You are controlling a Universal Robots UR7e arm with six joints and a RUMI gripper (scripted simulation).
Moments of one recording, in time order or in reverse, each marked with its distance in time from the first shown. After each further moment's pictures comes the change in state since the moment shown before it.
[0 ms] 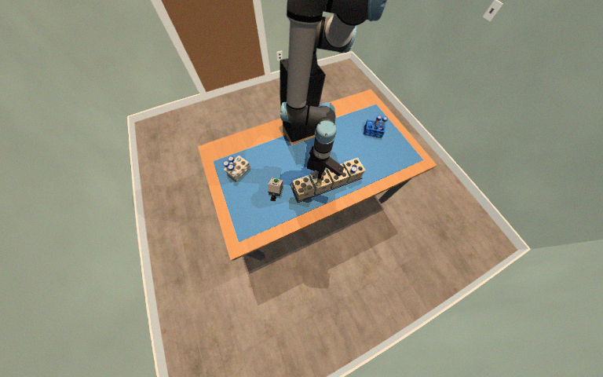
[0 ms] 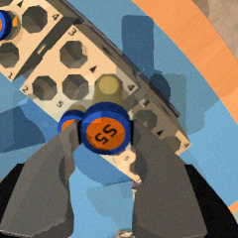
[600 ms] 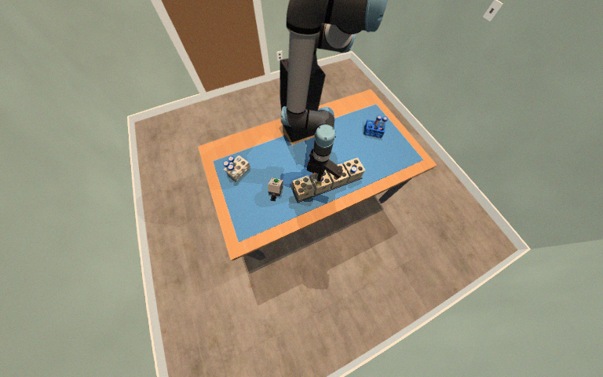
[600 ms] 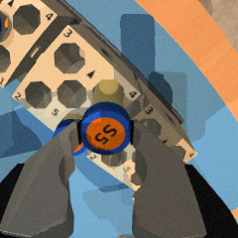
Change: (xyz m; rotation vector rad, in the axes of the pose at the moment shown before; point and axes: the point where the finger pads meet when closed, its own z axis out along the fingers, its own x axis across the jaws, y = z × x) arm 0.000 0.000 0.021 0.000 0.000 0.000
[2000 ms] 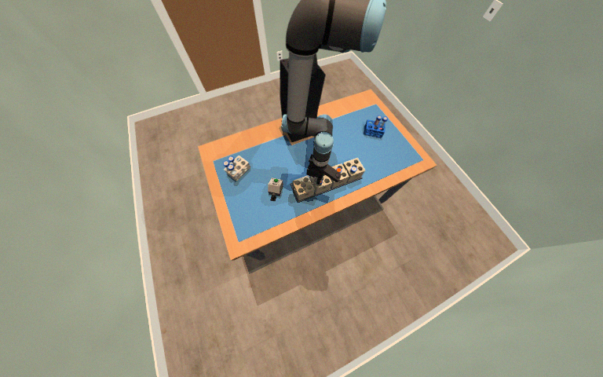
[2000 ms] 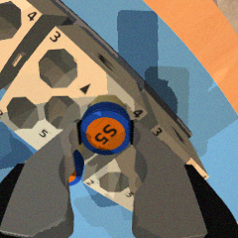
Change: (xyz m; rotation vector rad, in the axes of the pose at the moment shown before) arm 0.000 0.000 0.041 0.000 0.000 0.000
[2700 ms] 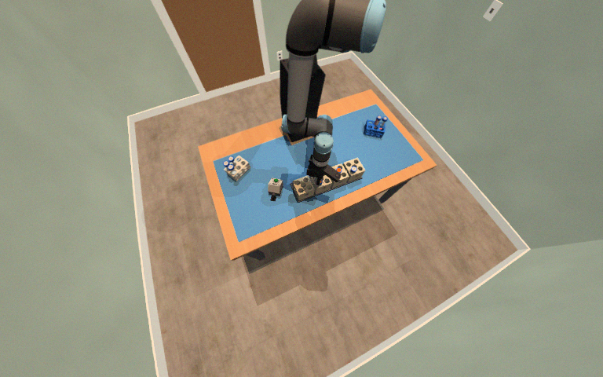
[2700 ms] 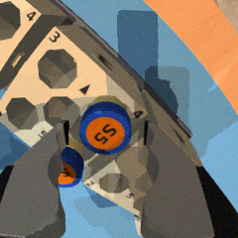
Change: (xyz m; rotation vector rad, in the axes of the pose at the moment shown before) arm 0.000 0.000 0.001 0.000 0.000 0.000
